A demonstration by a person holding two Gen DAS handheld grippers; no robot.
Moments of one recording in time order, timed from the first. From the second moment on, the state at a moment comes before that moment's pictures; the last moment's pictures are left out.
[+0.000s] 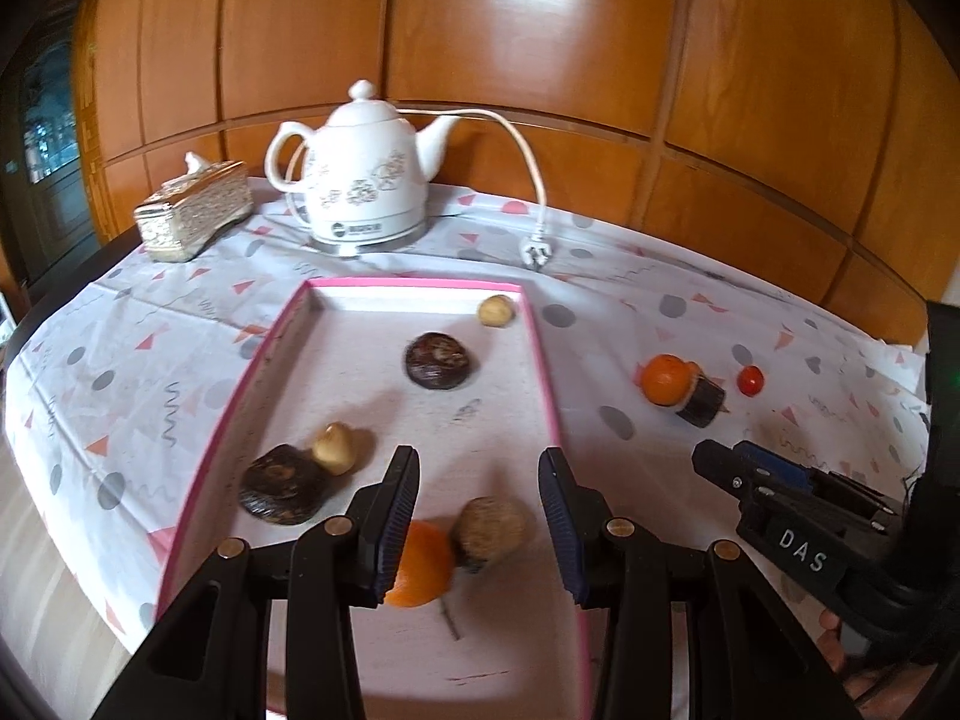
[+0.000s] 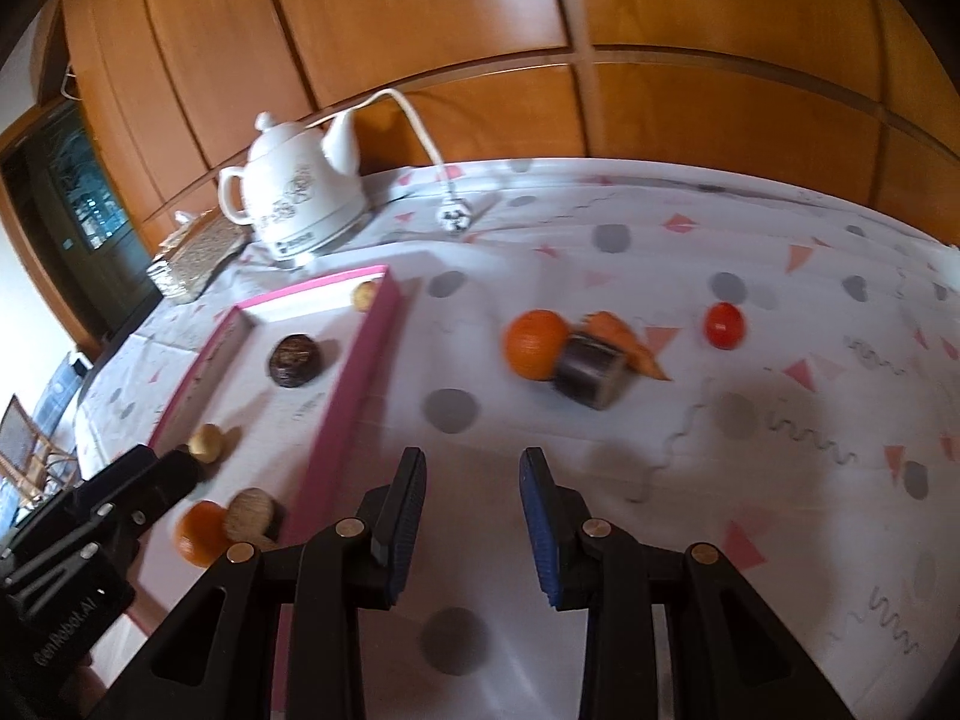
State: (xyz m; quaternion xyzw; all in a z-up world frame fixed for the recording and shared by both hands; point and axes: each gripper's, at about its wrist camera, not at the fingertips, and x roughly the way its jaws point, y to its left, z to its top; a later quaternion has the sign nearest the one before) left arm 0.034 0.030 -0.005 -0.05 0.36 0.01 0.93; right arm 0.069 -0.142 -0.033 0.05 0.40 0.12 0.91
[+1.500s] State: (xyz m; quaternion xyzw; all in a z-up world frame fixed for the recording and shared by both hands) left arm 0.079 -0.013 -0.025 -0.05 0.39 -0.03 0.92; right arm 0.133 -0.181 -0.057 0.07 0.41 0.08 0.91
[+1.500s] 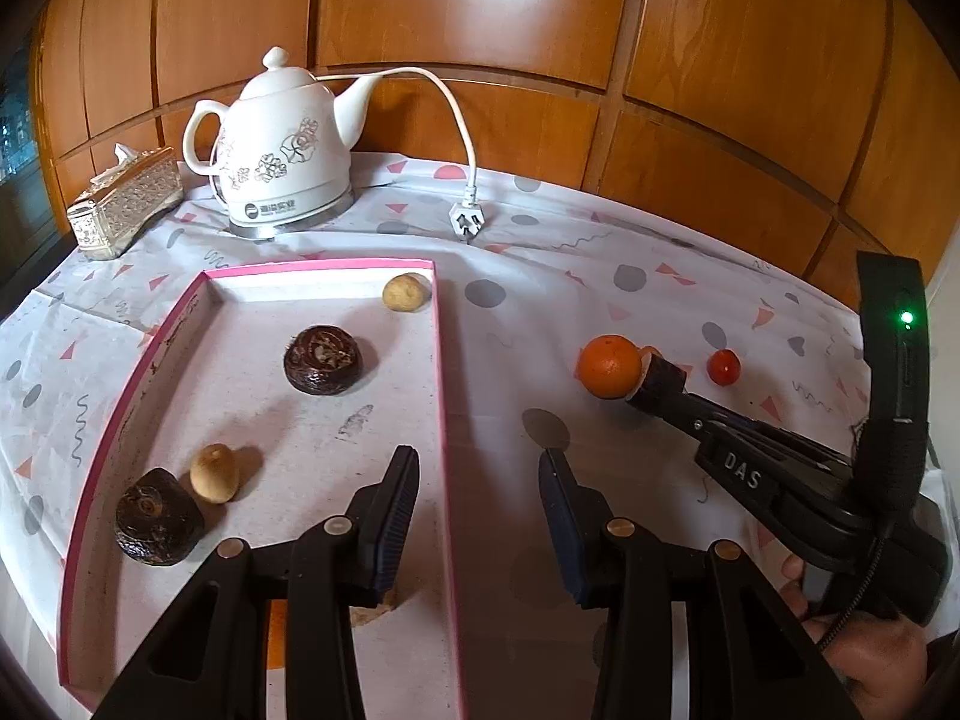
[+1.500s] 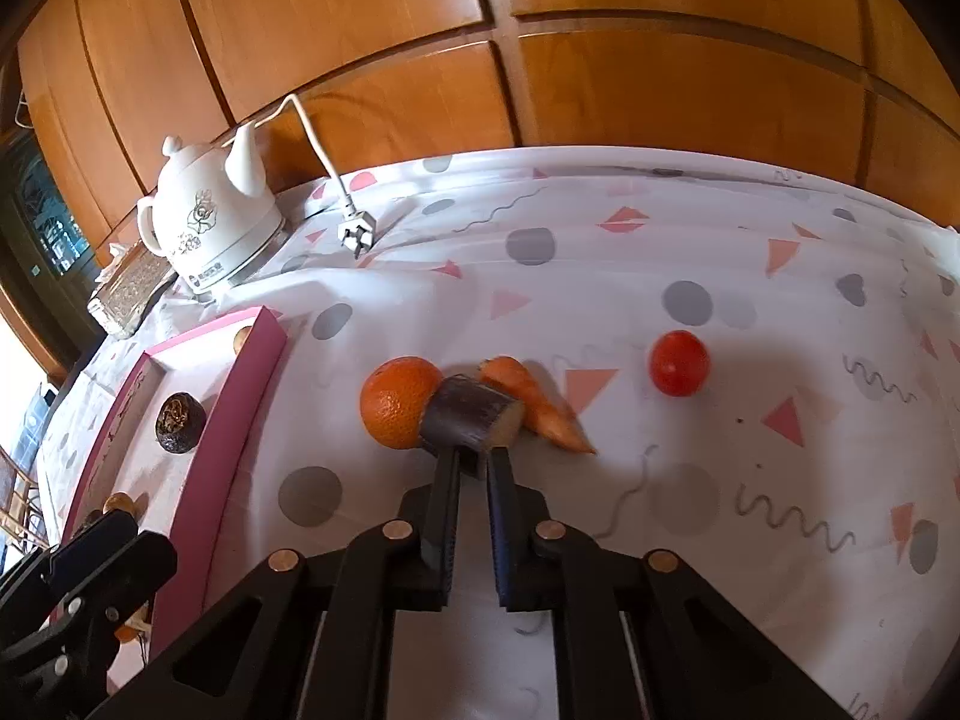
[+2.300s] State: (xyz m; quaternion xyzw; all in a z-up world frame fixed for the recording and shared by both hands) left arm 0.077 -0.011 -0.027 -0.06 0.40 -0.04 0.91; right arm 0.146 -0.185 -0.061 0.09 0.41 0.10 0.90
